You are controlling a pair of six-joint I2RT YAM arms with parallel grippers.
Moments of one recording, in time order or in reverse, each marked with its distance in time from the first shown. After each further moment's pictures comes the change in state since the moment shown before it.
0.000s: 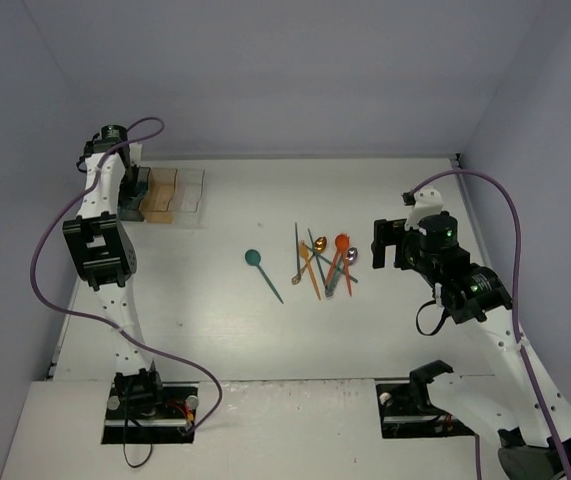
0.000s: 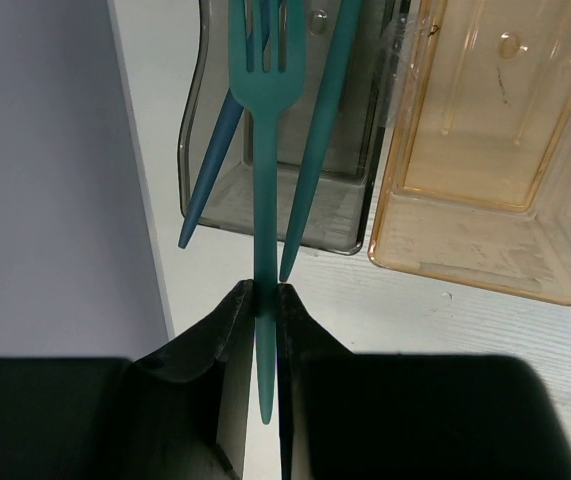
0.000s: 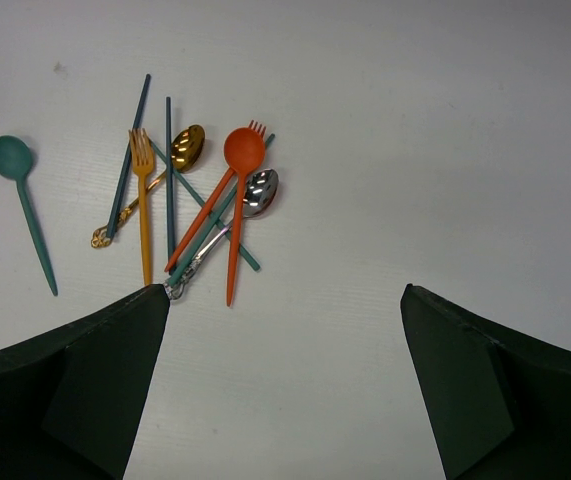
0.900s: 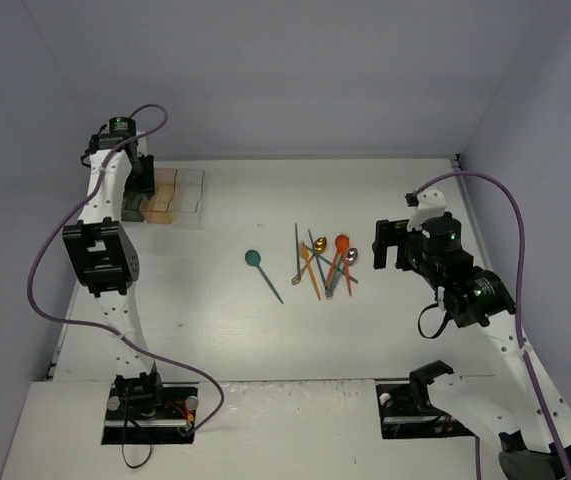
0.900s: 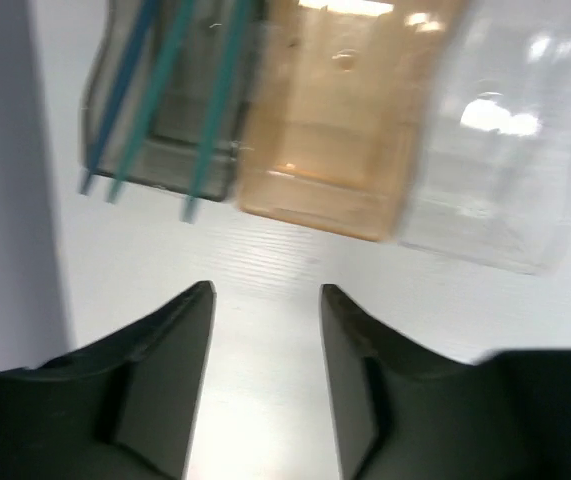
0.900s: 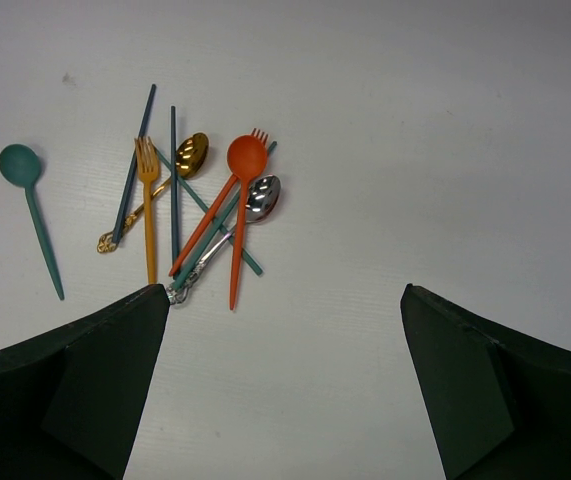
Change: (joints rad) left arm -0.068 -0.113 -0.048 -0.013 0.087 -0.233; right arm 0.000 -0.021 0.000 0.004 -0.001 0.003
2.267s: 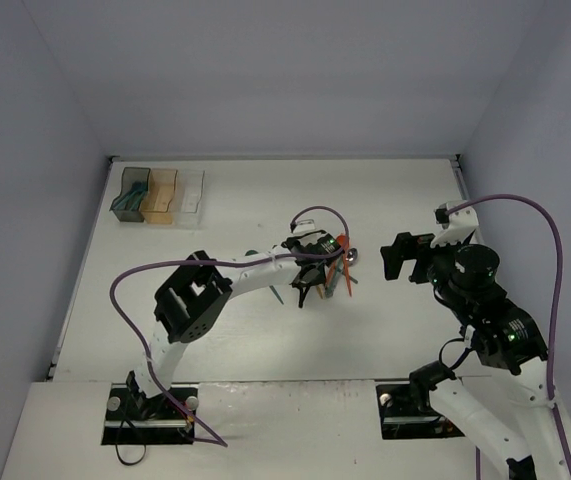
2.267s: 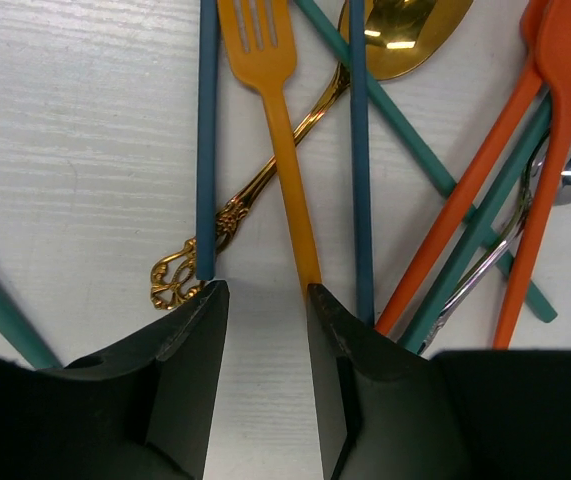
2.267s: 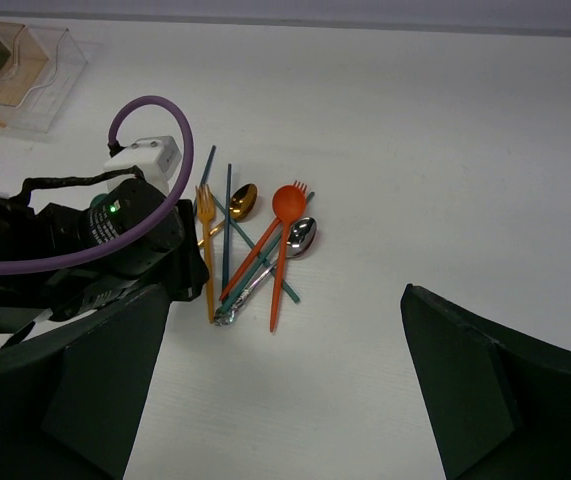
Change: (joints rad) left arm -1.053 -0.086 -0.623 0.495 -0.324 -1.036; right arm 0.027 -0.202 0.000 -0.003 -0.030 0.046
